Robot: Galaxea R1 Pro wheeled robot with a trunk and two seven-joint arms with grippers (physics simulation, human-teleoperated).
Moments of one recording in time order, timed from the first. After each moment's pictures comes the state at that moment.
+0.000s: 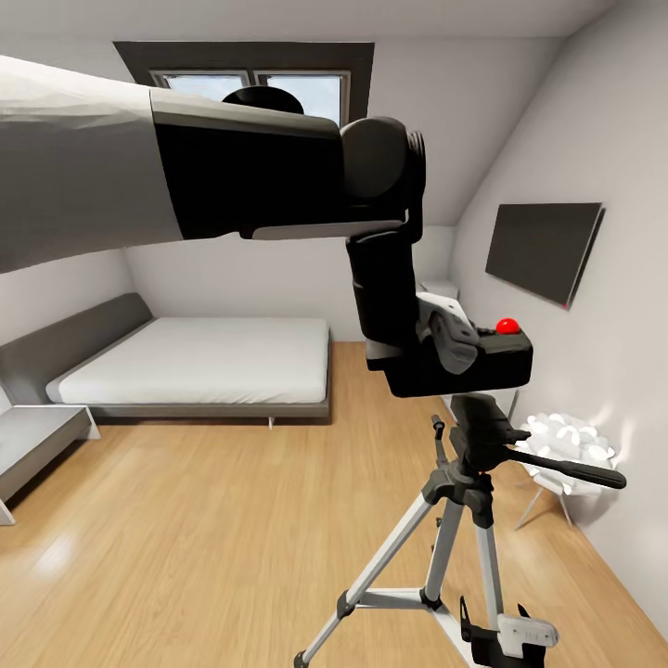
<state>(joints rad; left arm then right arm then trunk) -2.28 -0.14 -1.81 -1.11 1.04 1.02 -1.09 0.02 -0.03 0.02 -0.95 0.02 -0.34 -0.24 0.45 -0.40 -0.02</state>
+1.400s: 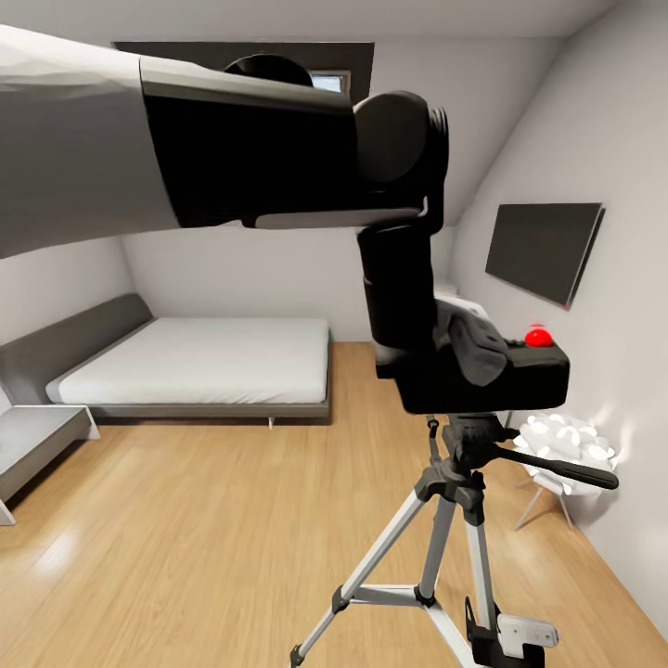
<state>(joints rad) -2.31 -0.15 -1.79 -1.14 1.04 1.02 -1.18 0.02 -0.03 0.02 -0.95 0.02 -0.34 -0.24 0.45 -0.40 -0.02</state>
